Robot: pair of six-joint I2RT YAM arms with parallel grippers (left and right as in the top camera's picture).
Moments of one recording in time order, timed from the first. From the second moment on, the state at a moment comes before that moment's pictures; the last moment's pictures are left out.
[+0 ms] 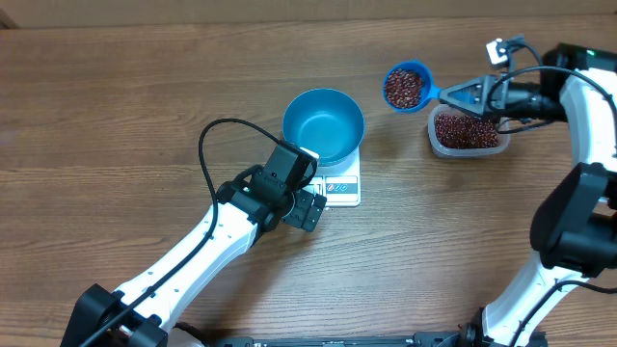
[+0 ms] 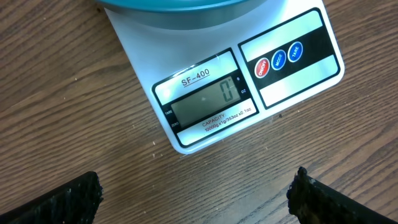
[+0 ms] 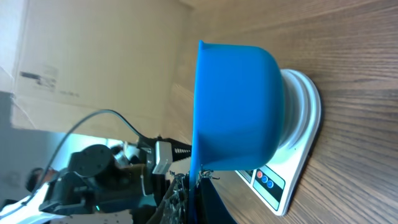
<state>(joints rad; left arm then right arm) -0.58 1.48 0.94 -0.58 -0.05 -0.12 -0.26 2.05 1.81 -1.46 -1.28 -0.52</state>
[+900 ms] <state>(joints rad) -0.58 1.48 0.94 -0.58 -0.05 -0.12 0.13 2.05 2.06 -1.32 -0.74 -0.28</state>
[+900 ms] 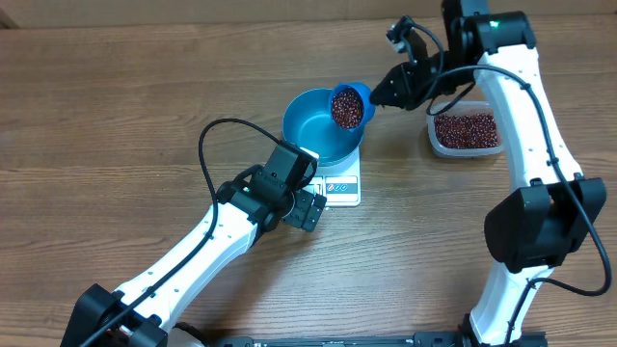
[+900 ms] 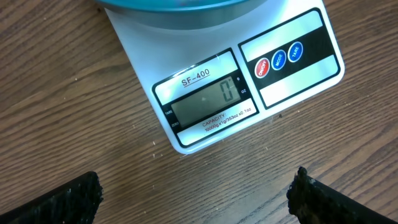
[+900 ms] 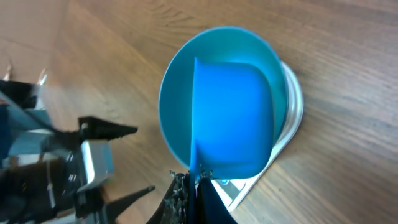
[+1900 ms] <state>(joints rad) -0.58 1.48 0.94 -0.58 -0.05 -0.12 0.24 2.05 2.06 -1.16 -0.64 -0.24</state>
